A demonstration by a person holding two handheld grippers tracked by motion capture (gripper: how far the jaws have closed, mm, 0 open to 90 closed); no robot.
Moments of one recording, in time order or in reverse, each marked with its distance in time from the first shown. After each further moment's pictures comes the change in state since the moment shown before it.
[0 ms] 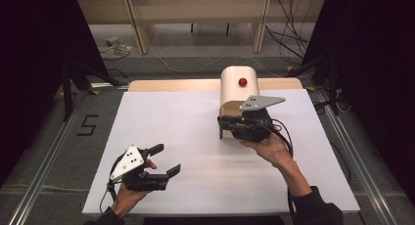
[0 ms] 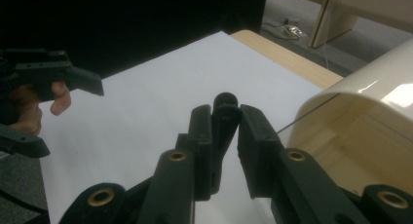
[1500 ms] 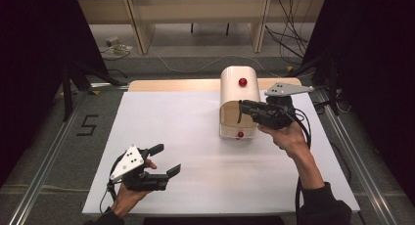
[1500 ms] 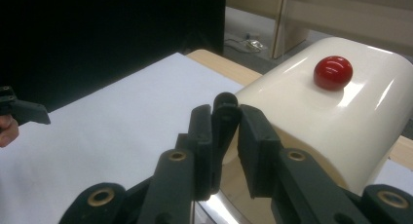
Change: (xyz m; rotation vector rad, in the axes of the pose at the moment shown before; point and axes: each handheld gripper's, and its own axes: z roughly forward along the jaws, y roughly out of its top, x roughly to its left) left arm 0.000 0.000 0.000 -0.001 -0.001 0.000; right arm -0.039 0.002 -0.032 -0.069 -0.125 0.070
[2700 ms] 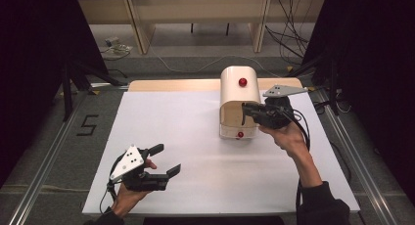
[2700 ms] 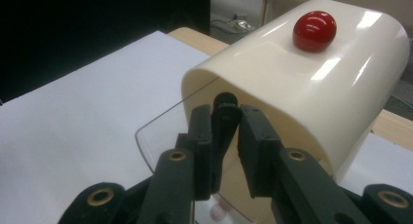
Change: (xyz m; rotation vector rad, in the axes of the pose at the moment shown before) left arm 0.000 0.000 0.000 -0.001 0.000 0.001; right arm -0.014 -0.014 0.014 0.075 -0.051 0.017
